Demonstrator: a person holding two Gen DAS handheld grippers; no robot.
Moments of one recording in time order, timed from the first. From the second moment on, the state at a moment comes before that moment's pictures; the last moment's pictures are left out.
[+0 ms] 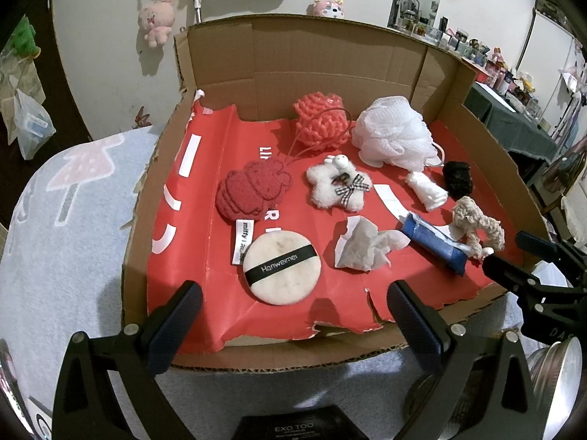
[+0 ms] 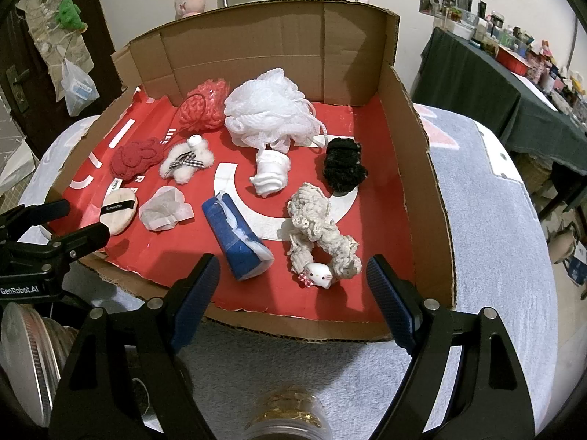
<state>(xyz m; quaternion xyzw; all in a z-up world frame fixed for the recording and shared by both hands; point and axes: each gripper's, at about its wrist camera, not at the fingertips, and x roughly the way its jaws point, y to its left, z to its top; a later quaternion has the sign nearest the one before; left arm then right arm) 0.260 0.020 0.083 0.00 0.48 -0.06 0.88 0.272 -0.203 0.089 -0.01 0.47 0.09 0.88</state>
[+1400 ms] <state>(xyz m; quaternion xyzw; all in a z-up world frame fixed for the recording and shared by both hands) 0.087 0.003 0.047 -0.01 0.37 -0.04 0.93 0.106 -0.206 0.065 -0.01 0.39 0.08 0.92</state>
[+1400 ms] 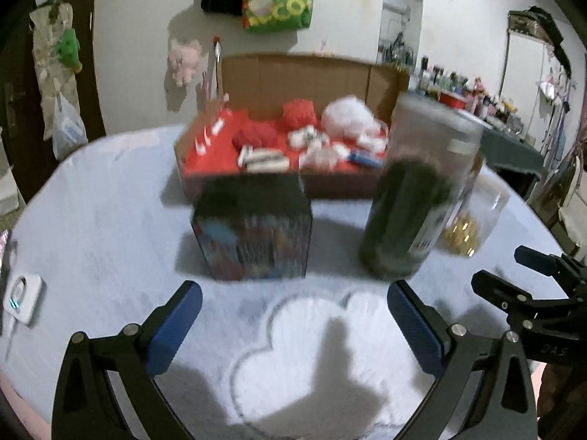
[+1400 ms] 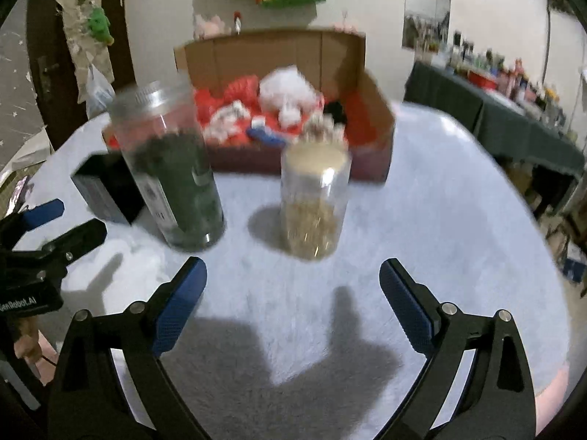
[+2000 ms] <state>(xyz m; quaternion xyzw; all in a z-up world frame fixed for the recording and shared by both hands) 0.094 -0.007 0.017 0.01 0.41 -0.01 0.91 0.112 -0.210 0.035 -0.02 0.41 0.05 0.91</state>
